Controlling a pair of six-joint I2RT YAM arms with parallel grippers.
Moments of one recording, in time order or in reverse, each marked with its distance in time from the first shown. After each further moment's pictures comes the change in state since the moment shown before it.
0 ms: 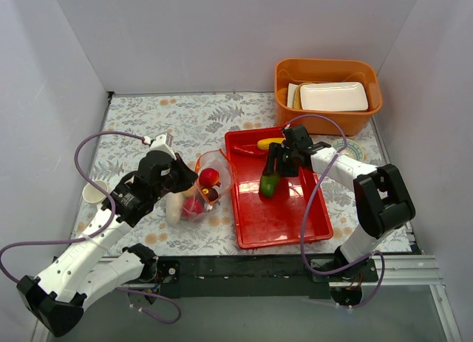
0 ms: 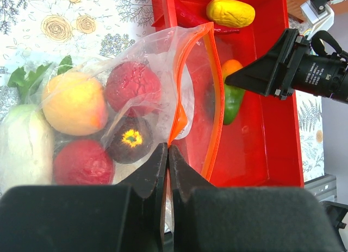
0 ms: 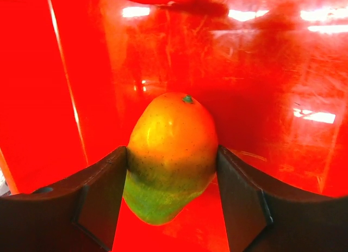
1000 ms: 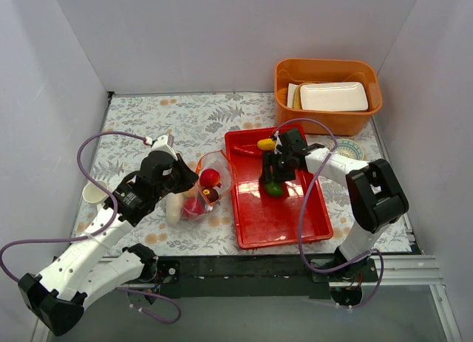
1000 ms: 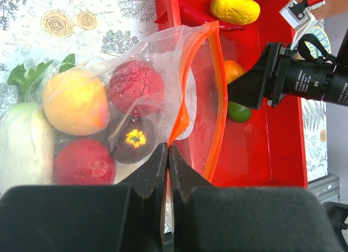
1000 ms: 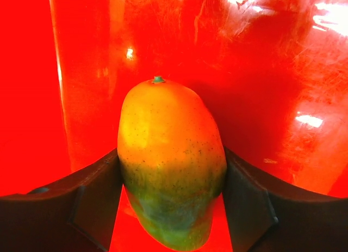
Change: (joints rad) left arm 0.000 0.010 -0.013 0.009 0.001 -0.002; right arm 0.027 0.061 -0.001 -0.007 -0.097 -0.173
